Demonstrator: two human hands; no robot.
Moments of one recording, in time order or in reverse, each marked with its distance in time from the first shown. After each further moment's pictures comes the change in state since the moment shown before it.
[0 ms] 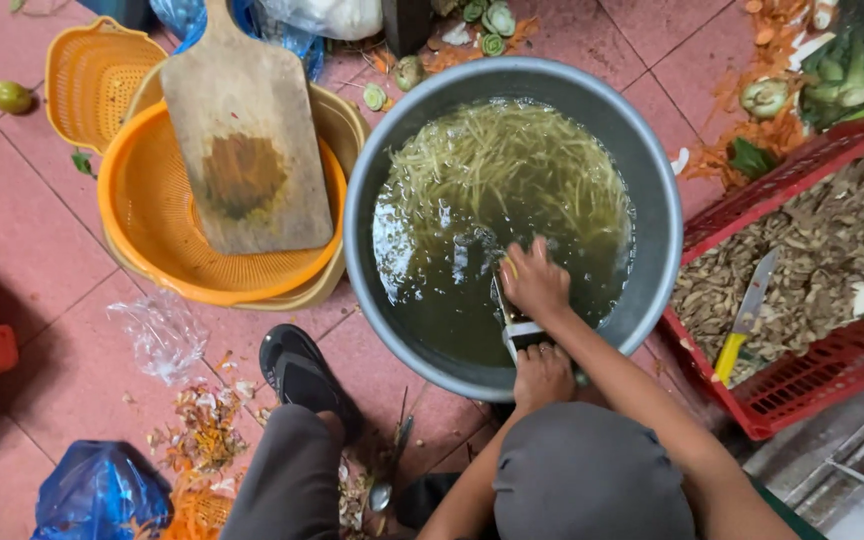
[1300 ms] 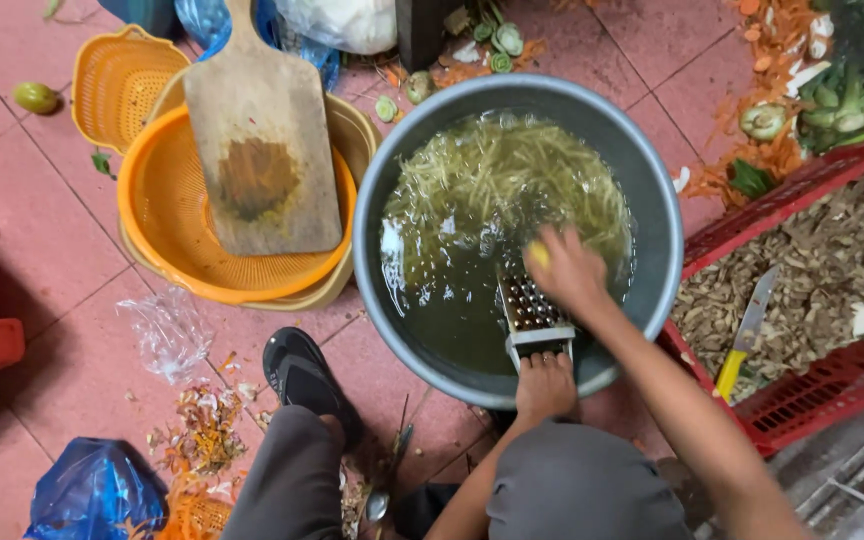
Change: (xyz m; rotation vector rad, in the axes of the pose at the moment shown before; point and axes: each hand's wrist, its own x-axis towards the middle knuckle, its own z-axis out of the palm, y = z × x) left_hand -0.001 0.001 -0.003 -0.085 0.107 0.011; right_hand 0.021 0.029 -0.052 -0.027 -0.033 -0.002
